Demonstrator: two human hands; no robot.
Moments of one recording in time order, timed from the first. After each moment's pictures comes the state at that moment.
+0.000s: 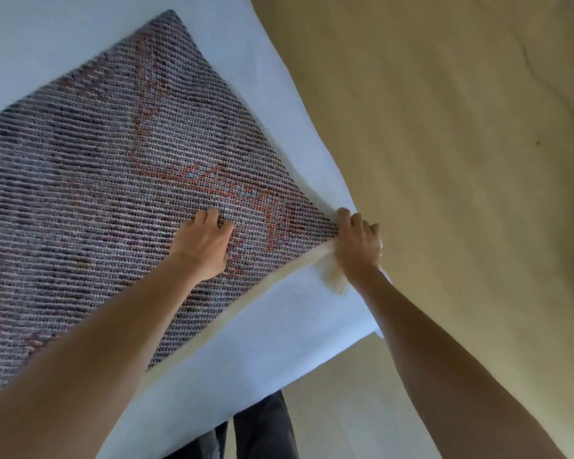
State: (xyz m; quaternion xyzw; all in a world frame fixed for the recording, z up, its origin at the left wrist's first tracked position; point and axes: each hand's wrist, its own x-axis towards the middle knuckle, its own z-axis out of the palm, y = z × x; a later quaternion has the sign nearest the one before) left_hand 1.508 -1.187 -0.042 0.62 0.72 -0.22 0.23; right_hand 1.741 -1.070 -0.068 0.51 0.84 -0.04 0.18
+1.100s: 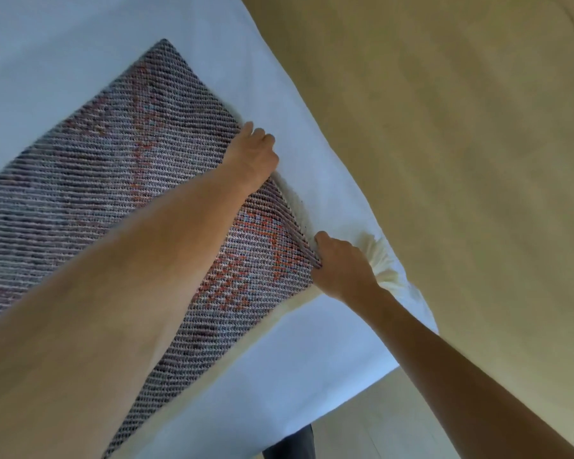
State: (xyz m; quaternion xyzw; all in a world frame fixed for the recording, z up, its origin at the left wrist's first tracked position) left_hand 1.493 -1.004 -0.039 0.71 0.59 -0.39 0.00; right_hand 1.703 -1.069 -0.047 0.44 0.83 -0.30 0.14
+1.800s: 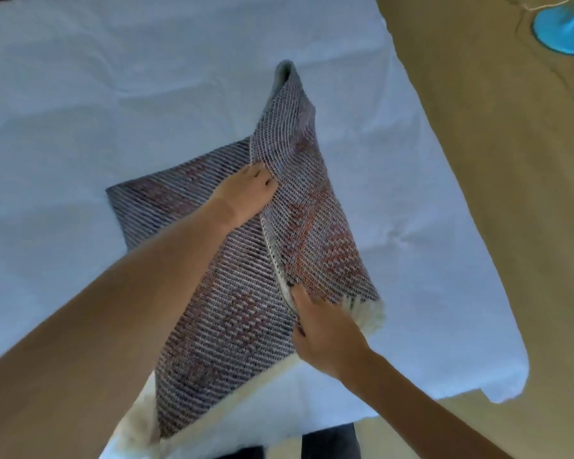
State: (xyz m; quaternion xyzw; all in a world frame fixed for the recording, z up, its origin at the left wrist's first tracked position) left_hand 1.295 -1.335 0.071 0.64 0.73 -0.25 0.05; right_hand 1.535 -1.357 0.069 0.21 0.91 -0.32 0.11
